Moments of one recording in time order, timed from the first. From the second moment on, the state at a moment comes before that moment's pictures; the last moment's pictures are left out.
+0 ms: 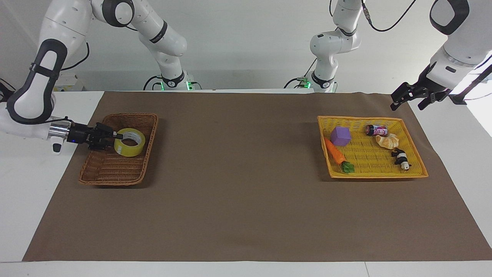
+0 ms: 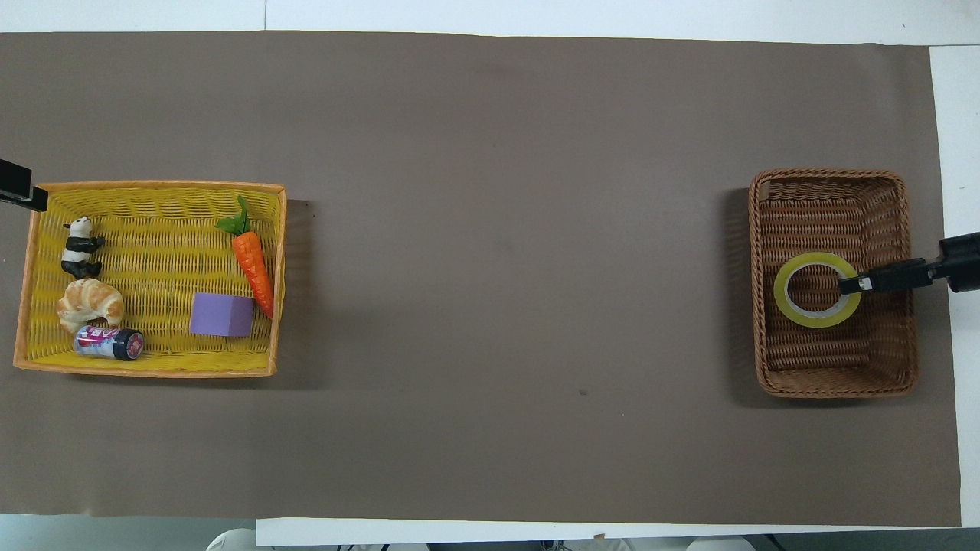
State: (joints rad) left arm 0.11 0.04 -0.13 -1.50 -0.02 1.48 0.05; right arm -0.52 0.43 -0.07 -1.80 0.64 1.49 -1.03
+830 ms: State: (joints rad) left arm 0.11 0.04 -0.13 -1.52 0.03 1.48 0.05; right arm -0.46 0.41 -0.06 -1.78 0.58 1.54 -1.06
